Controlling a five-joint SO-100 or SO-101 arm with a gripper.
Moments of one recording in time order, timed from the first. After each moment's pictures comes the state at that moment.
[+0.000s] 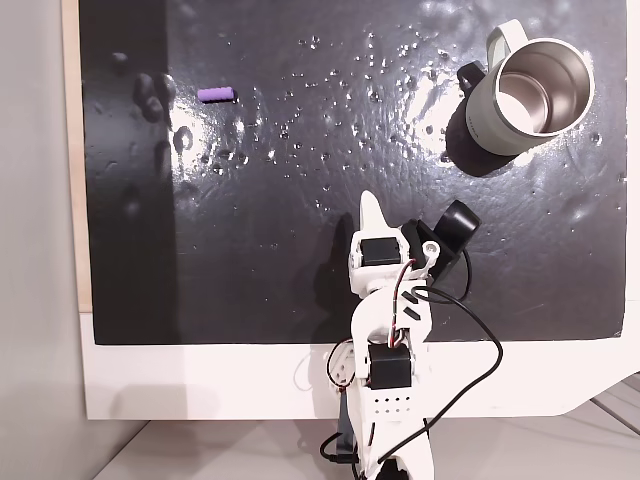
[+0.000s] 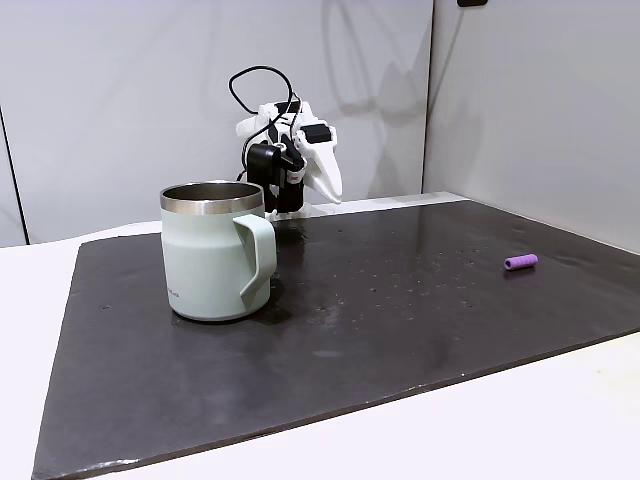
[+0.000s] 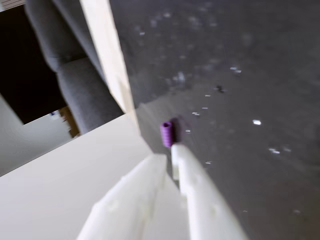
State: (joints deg) arm -4.6 190.5 177.8 40.4 1.5
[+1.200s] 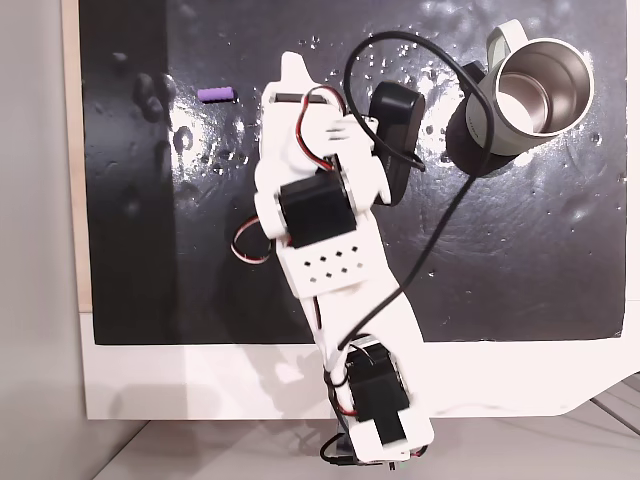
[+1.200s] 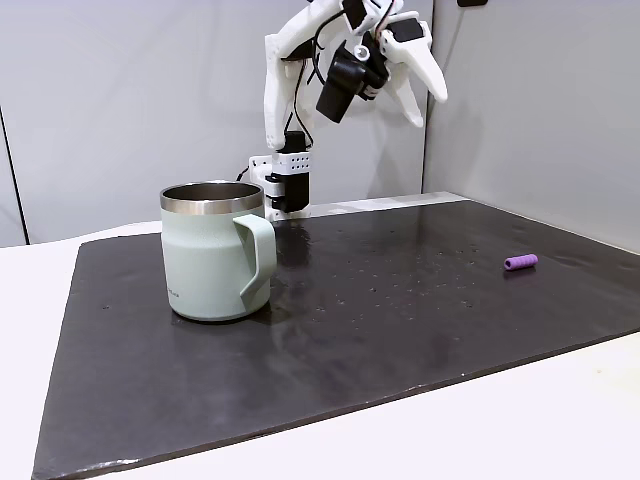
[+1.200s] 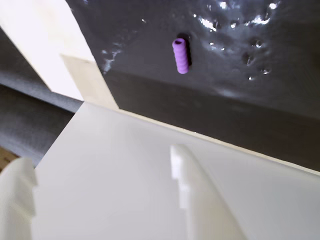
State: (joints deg) arm -20.2 89.6 63.6 83.3 21.4
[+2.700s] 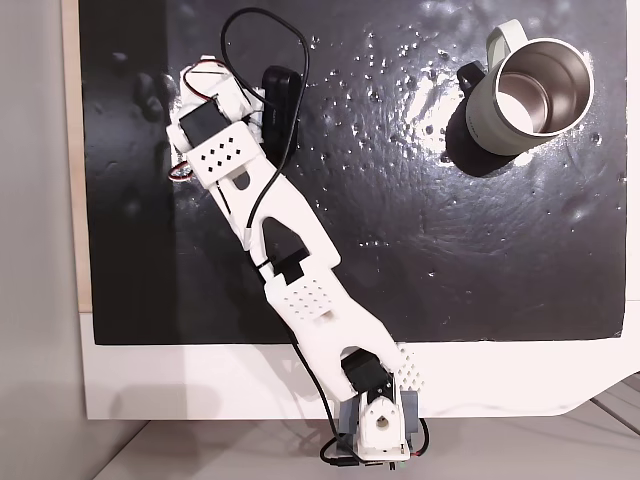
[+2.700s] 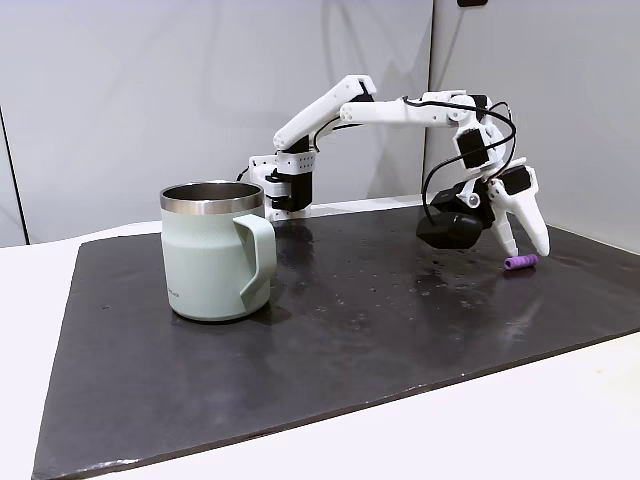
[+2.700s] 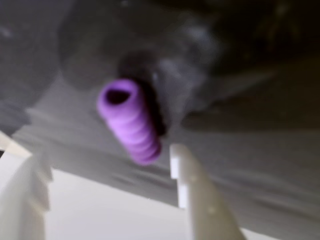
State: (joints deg) arm -33.0 32.5 28.9 65.4 33.9
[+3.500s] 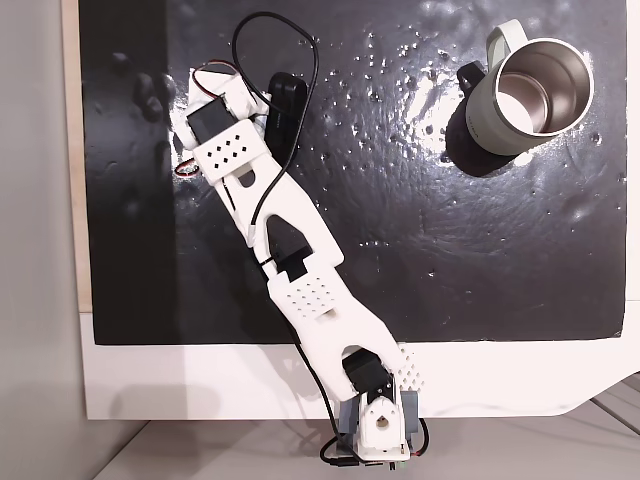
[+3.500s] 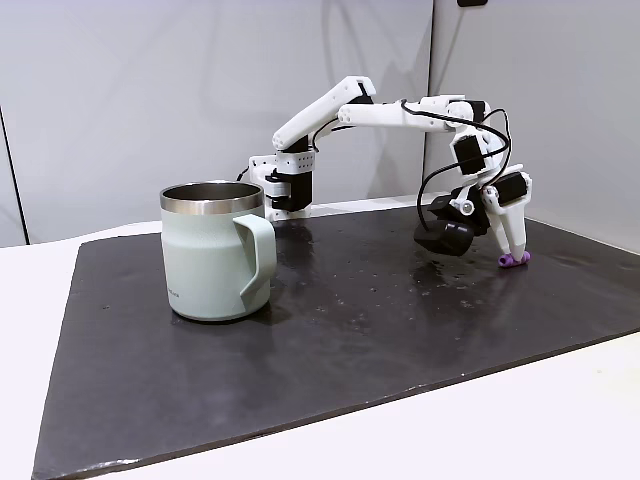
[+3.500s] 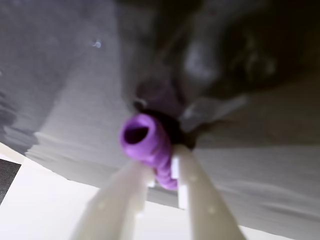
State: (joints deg) arm -32.0 31.3 29.8 64.7 37.5
